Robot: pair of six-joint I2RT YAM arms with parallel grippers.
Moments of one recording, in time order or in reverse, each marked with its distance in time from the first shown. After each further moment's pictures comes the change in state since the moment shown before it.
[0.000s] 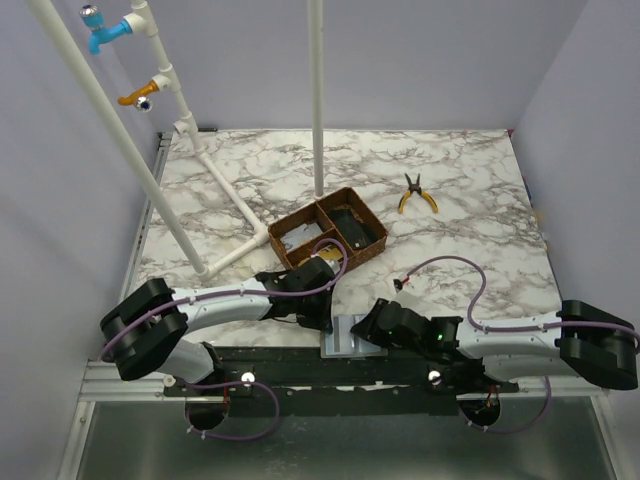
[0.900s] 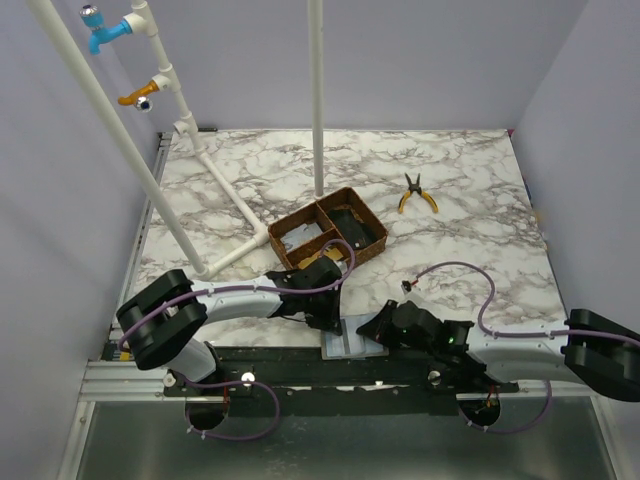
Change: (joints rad) left arm -0.006 0.100 0.022 0.090 0.057 -0.044; right arm -0.079 -0.062 -0.117 0.136 -0.106 -0.008
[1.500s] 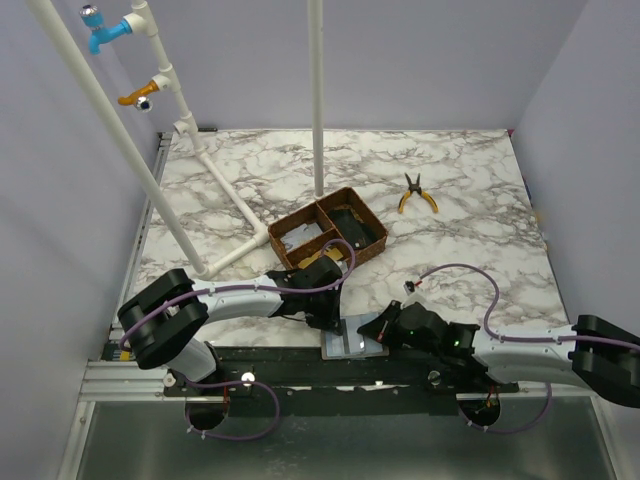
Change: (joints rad) left arm 0.000 0.010 0.007 -0.002 0.003 -0.003; right arm -0.013 -0.063 -0.064 0.077 -0.028 0.008
